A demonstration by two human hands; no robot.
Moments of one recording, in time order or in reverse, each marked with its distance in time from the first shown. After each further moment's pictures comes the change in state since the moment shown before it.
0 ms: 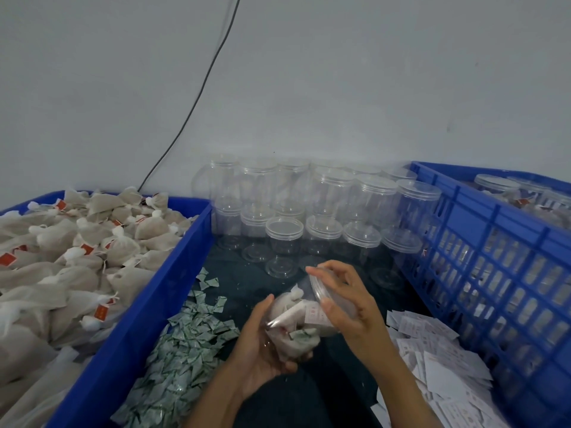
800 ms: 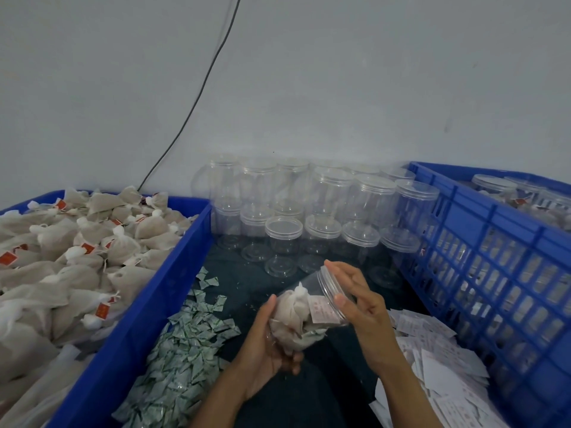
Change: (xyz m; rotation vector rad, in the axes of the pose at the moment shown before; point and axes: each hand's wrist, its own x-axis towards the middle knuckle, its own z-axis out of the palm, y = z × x) left_hand -0.001 -0.007 0.002 0.172 0.013 0.098; right_hand -0.006 0.020 -0.009 0.242 0.094 0.119
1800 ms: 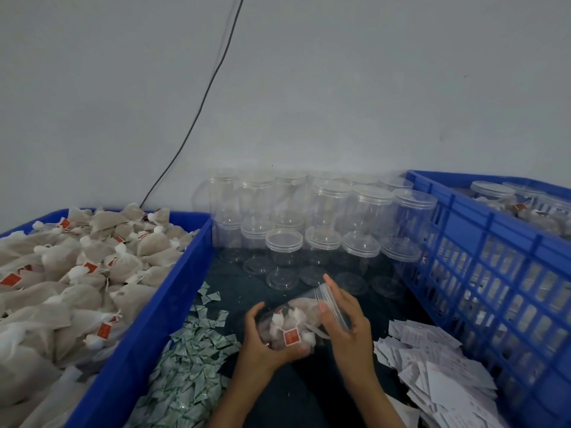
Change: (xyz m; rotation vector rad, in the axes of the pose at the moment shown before) left_hand 0.009 -0.013 -0.015 0.471 0.362 0.376; right_hand -0.003 0.026 0.030 -0.147 0.271 0.062
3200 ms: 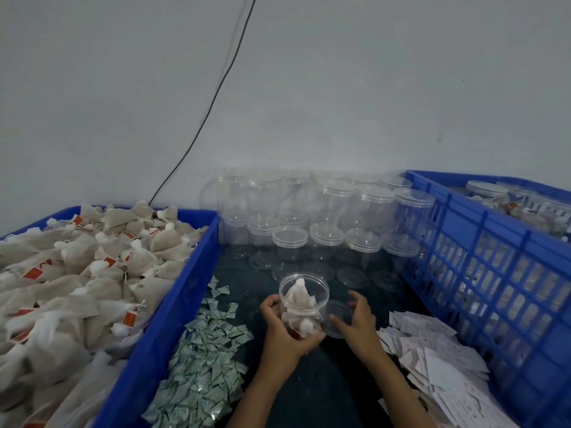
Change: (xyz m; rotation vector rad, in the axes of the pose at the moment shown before) left_hand 0.011 -0.019 0.021 0.007 0.062 0.124; right_hand 0.013 0.042 -0.023 -0.538 -0.103 0.360
